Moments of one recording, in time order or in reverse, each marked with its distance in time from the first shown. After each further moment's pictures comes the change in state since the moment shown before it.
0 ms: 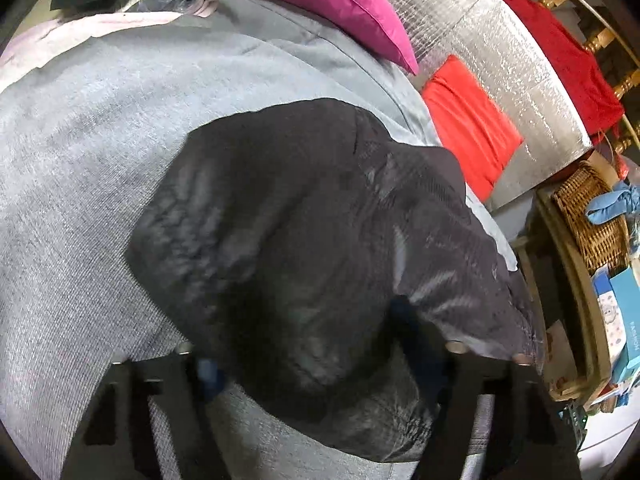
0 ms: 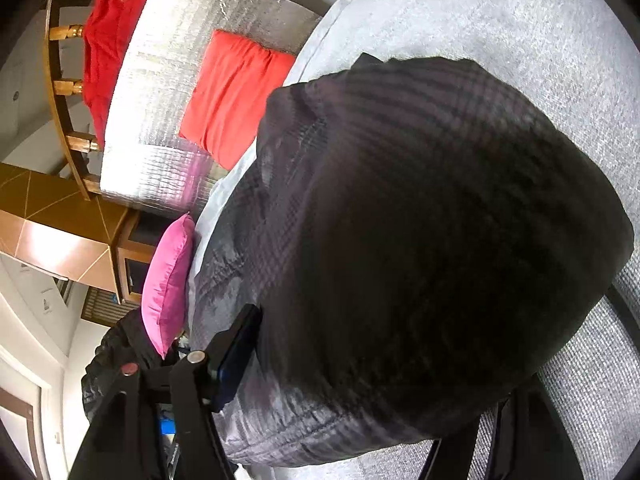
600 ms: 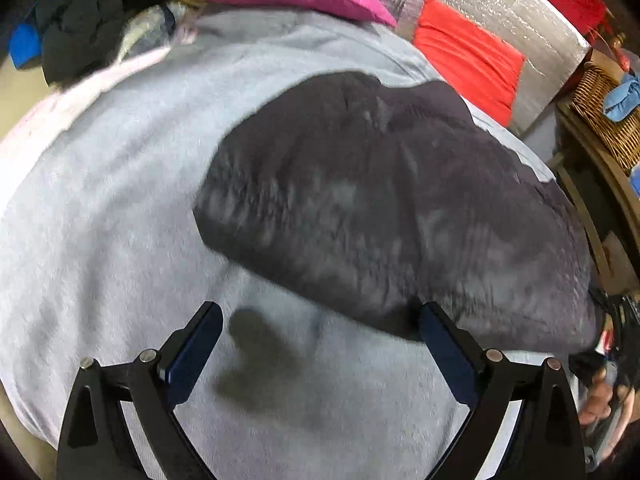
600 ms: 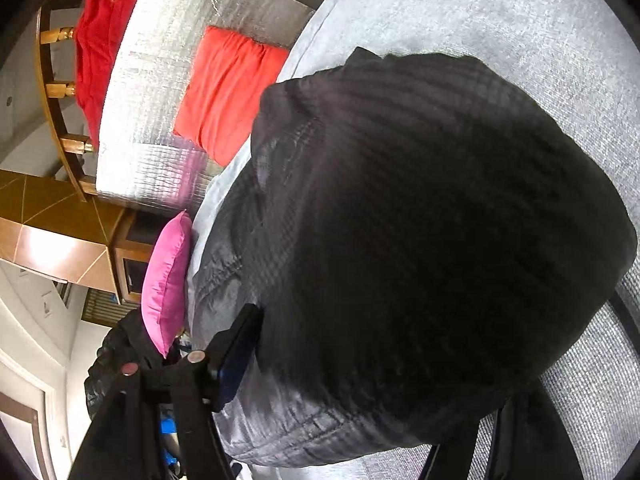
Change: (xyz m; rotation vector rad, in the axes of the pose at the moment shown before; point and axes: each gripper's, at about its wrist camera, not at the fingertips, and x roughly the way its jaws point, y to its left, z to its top) left arm -0.023 -0.019 -0.038 0.251 0.116 0.212; right arm 0.004 0.001 0.004 0.034 0.036 -0.004
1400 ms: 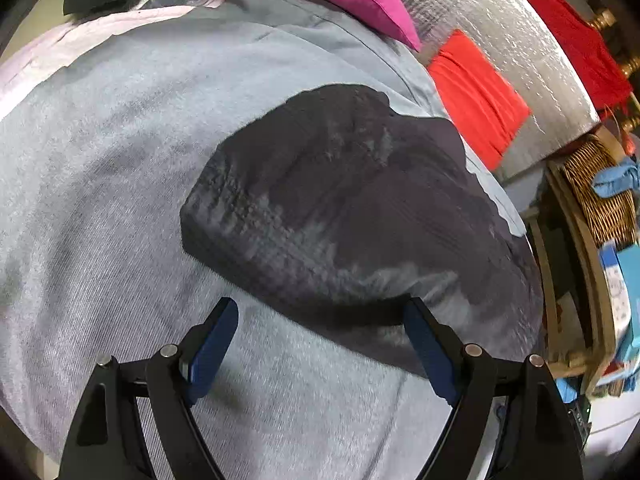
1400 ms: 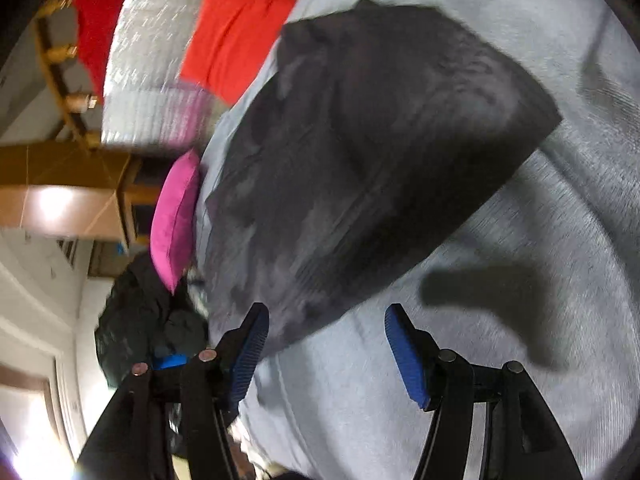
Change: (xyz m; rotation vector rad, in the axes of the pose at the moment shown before) left arm -0.007 0.015 0.022 -0.212 -0.012 -0.128; right arm -0.032 -0.004 -0.036 -0.002 0.179 -0.002
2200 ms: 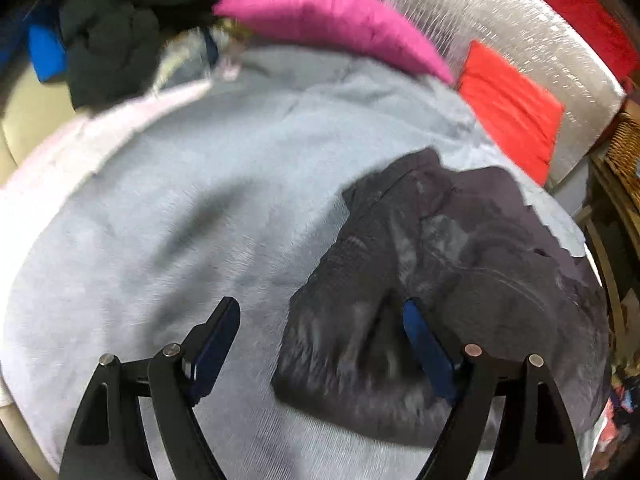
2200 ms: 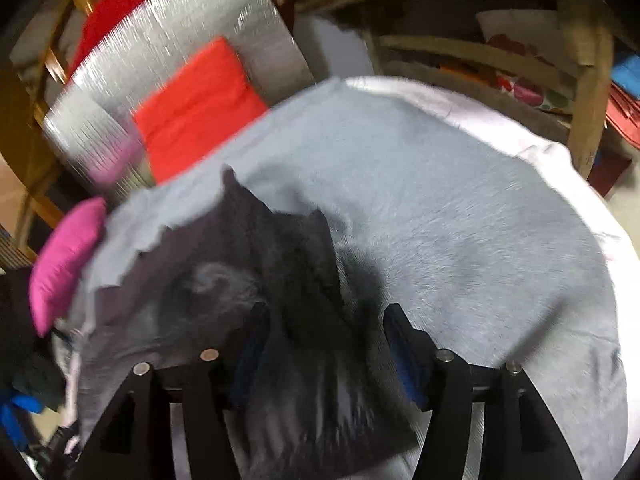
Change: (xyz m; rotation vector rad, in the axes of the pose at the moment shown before) left arm -0.016 0.003 0.044 0.160 -0.174 0.226; right arm -0.057 0.039 0.069 -0.336 -0.413 -0.446
